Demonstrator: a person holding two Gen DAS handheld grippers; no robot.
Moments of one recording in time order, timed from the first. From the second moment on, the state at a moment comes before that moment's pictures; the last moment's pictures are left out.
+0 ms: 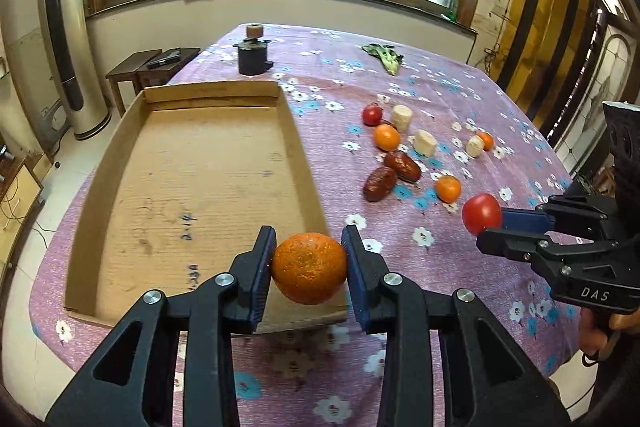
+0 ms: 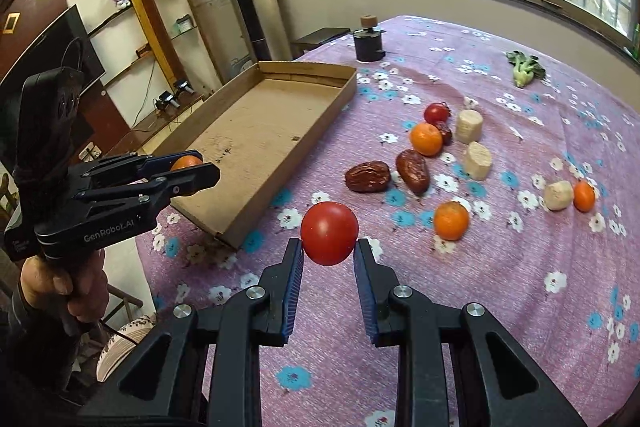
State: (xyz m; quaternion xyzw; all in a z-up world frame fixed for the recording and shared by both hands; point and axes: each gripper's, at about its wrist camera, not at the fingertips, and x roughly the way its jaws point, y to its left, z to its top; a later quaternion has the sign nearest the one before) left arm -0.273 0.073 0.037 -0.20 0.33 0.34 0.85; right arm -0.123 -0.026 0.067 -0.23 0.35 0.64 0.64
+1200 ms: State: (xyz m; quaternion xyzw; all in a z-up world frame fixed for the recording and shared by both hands) left arm -0.321 0.152 -0.008 -0.25 0.37 0.40 0.80; right arm -0.228 0.113 0.015 -0.33 0.39 0.70 0.51
